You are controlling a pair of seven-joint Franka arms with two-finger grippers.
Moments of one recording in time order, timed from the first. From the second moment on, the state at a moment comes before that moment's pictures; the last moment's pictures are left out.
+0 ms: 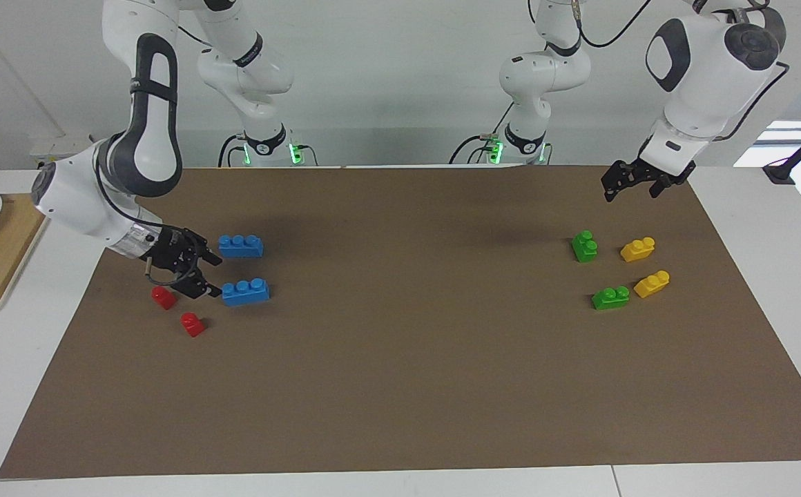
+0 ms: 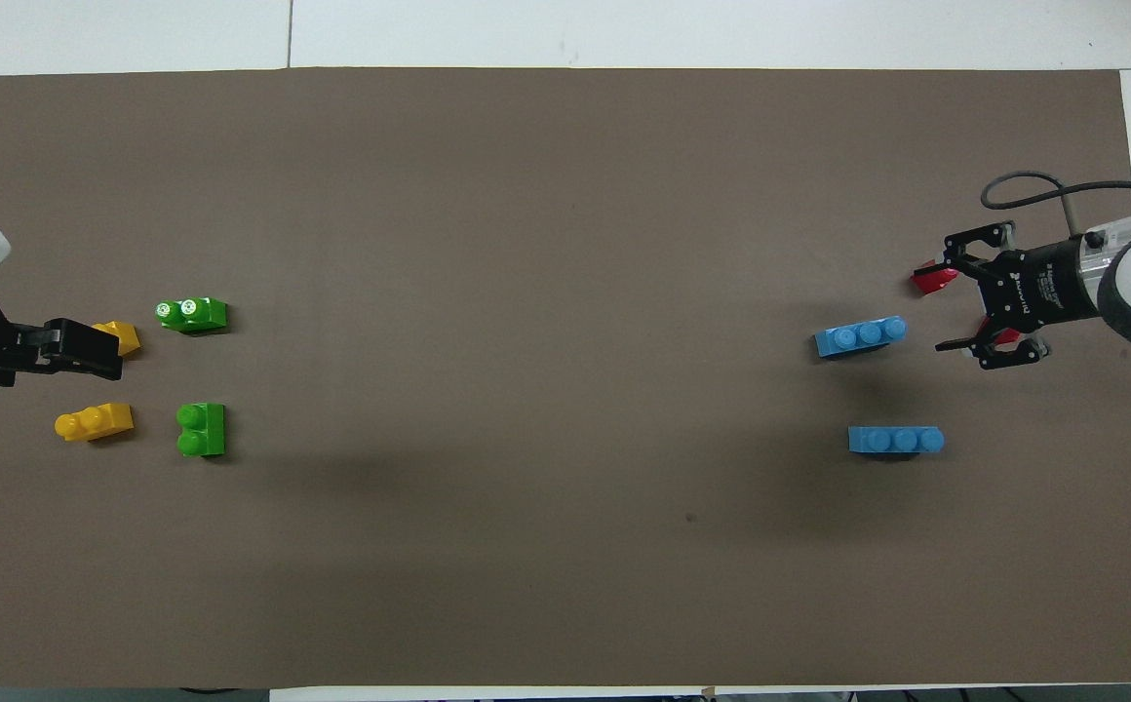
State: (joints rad) left arm 0.11 -0.08 -0.13 -1.79 0.02 1.60 0.00; right arm -0.17 0.17 -0.01 -1.93 0.49 1.95 0.88
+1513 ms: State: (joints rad) left arm -0.06 -0.02 0.00 -1.67 0.01 1.53 -0.02; right arm 0.01 0.02 0.01 -1.63 0.03 1.65 0.22
